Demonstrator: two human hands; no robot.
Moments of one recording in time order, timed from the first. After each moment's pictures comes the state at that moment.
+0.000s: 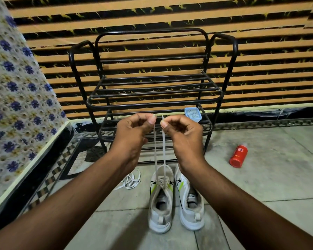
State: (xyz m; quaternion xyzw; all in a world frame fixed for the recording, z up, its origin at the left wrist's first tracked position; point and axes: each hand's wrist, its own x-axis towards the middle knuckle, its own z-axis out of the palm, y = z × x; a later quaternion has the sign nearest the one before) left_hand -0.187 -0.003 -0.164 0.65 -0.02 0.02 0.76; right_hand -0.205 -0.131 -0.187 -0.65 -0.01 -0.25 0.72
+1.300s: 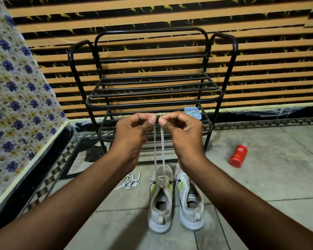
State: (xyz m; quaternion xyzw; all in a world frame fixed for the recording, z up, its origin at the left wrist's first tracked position) left_hand -0.185 -0.003 -0.164 0.66 -0.03 0.02 0.75; right_hand -0.203 -0.131 -0.178 -0.66 -0.02 -0.24 0.71
